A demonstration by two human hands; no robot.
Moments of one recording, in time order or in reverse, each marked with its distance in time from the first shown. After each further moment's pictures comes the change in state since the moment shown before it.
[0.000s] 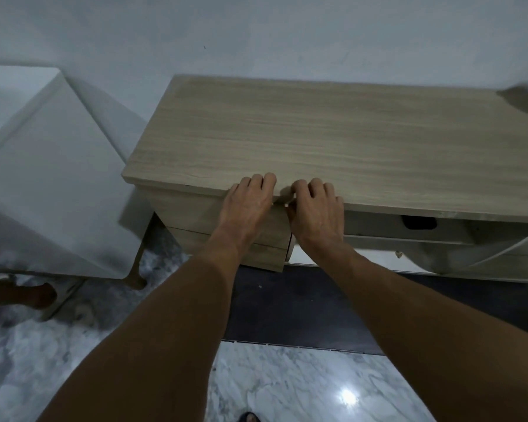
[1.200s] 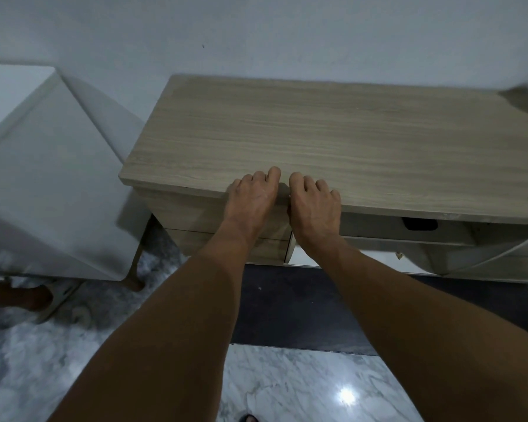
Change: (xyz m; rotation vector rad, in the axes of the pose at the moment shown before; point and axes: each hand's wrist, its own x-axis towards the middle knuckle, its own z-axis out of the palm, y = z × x) left_hand 0.021 -0.002 0.017 0.083 -0.022 -0.043; right_hand 0.016 -0.007 0.004 -0.146 0.052 -0.042
